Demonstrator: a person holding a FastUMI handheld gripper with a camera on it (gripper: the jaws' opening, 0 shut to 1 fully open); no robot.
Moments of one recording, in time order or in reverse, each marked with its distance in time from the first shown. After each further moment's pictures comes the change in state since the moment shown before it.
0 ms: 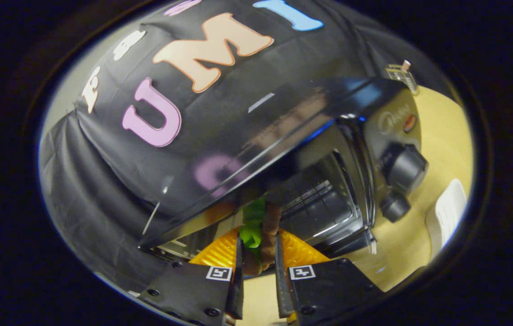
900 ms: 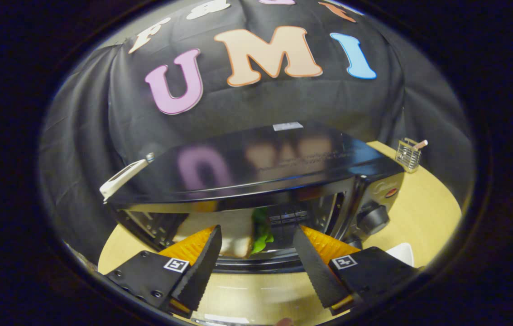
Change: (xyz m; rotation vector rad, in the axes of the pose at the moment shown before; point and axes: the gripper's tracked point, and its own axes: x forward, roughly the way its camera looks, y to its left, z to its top) arm -0.040 -0.001 0.013 -0.419 -0.119 -0.120
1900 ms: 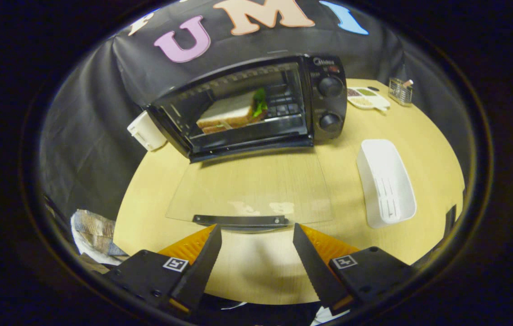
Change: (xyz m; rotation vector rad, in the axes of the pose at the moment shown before) arm -0.137 -0.023 -0.159 0.062 0.487 0.077
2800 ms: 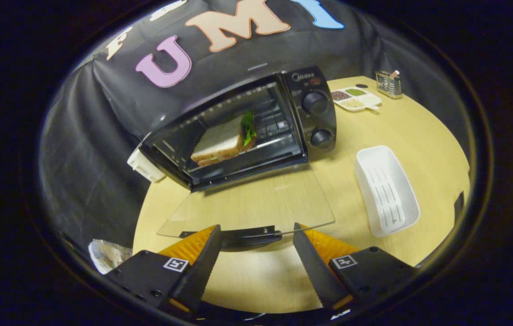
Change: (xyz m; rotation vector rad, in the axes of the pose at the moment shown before) arm -0.013 0.011 0.065 0.136 -0.132 0.033
